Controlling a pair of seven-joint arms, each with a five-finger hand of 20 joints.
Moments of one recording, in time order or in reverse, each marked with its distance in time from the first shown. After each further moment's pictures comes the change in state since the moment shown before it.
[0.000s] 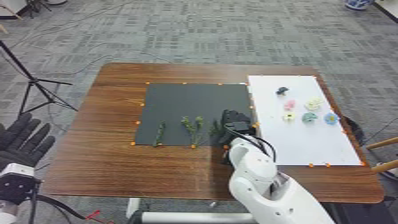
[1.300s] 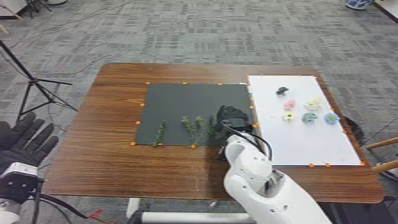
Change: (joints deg) left arm -1.1 -0.1 0.7 0.3 0.6 0.0 -1.2; right arm 1.4 -1.1 -1.1 0.9 -0.3 2.8 0.3
